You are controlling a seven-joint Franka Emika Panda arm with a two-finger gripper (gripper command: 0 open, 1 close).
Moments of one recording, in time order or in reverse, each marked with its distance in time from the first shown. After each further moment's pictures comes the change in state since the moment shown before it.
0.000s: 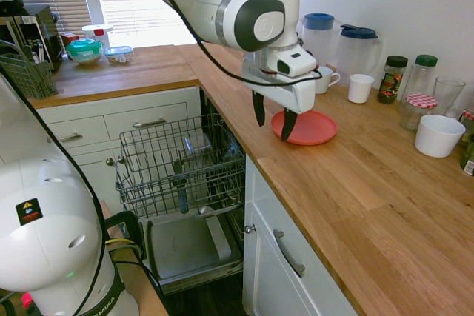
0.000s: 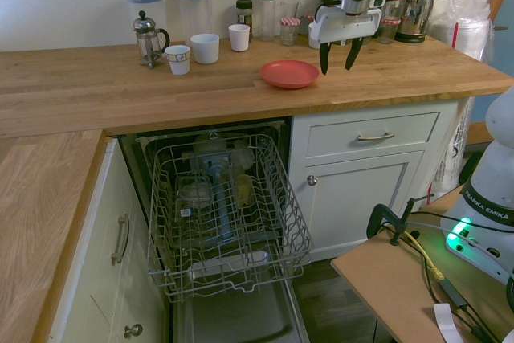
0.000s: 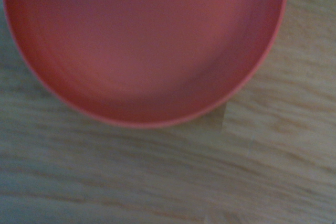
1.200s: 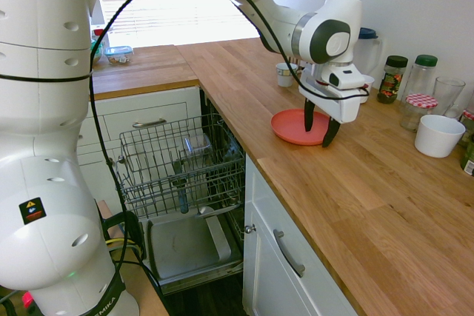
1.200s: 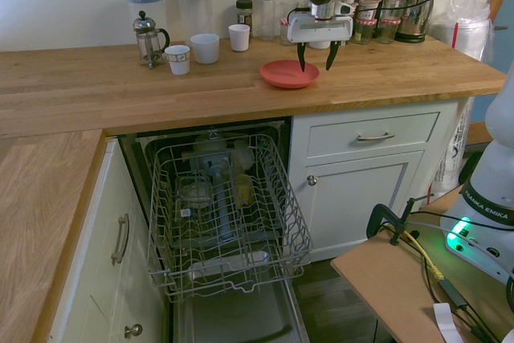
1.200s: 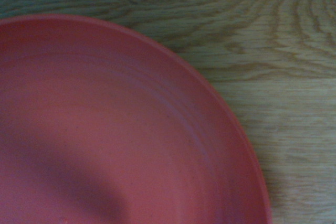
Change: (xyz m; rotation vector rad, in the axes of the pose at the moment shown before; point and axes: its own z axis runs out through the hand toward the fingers) arm 0.117 -0.074 0.079 -0.097 -0.070 0.270
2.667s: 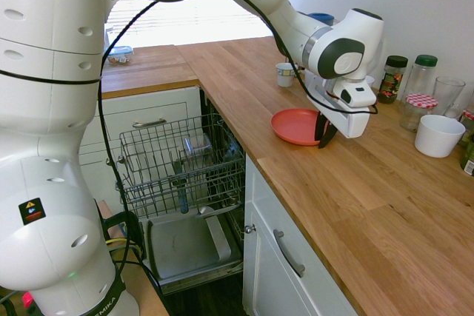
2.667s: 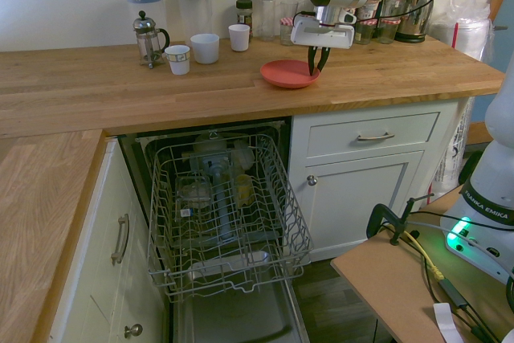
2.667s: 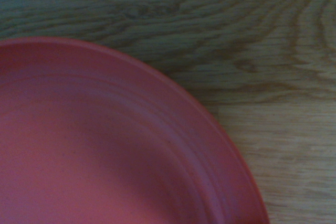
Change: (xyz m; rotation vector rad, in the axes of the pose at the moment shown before) arm 0.028 0.004 0.012 0.075 -0.113 -0.007
